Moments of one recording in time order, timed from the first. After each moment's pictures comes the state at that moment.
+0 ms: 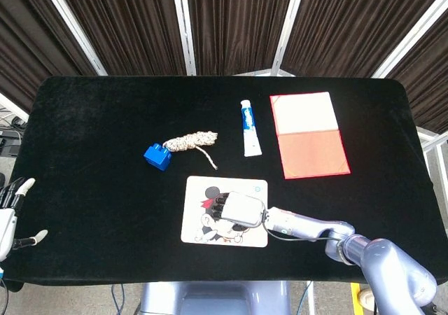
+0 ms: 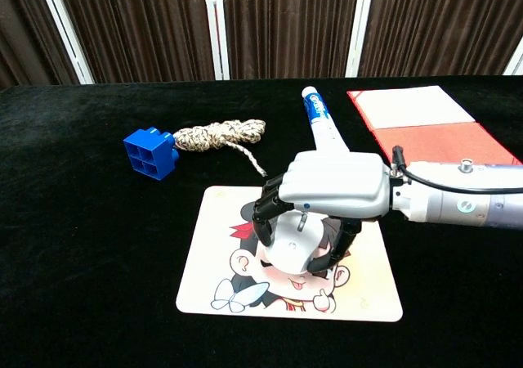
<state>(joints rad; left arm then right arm) -0.06 -1.08 -0.04 -1.73 1.37 1.42 0.06 0.95 -1.79 -0.15 -0.77 -2.00 1.23 0.41</state>
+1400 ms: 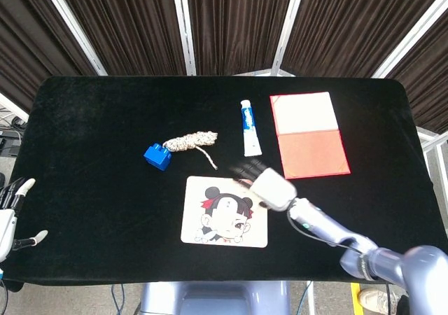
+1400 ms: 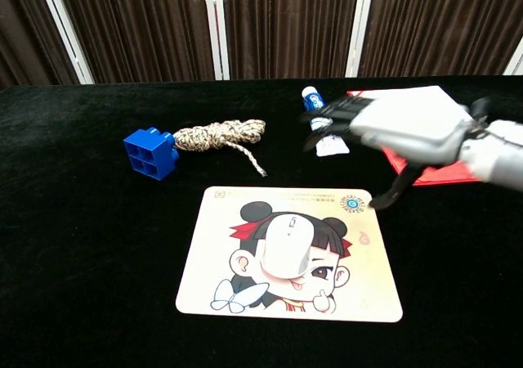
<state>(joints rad) -0.06 -1.08 -0.03 -1.72 1.38 1.42 0.05 0.78 -1.58 -0.05 -1.10 -1.66 1.18 0.02</state>
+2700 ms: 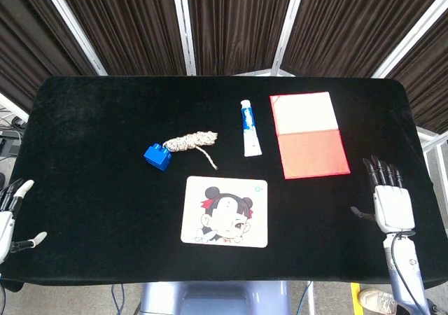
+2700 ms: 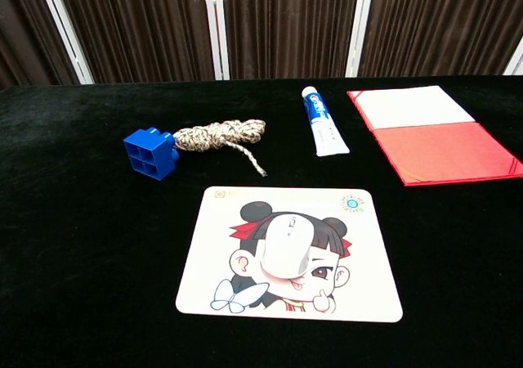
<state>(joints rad) -0.04 -1.08 -0.02 -1.71 1.41 1.44 0.02 0.28 -1.25 0.08 -1.65 -1.23 1.43 -0.20</state>
